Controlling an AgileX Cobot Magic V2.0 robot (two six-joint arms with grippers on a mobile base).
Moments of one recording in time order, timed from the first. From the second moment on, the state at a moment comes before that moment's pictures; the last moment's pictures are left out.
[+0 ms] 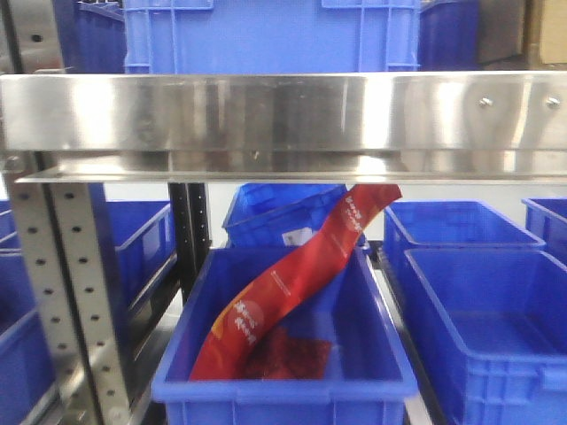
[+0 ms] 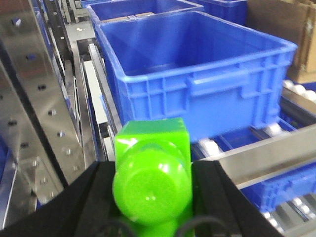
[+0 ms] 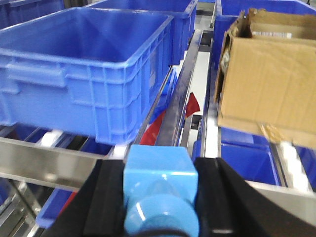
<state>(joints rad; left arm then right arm) -0.33 0.83 -1.24 0.06 0.79 0.02 0.19 0.68 -1.14 0.11 0.86 -0.05</state>
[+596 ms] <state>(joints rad) -0.33 0.83 -1.24 0.06 0.79 0.02 0.19 0.68 -1.14 0.11 0.86 -0.05</state>
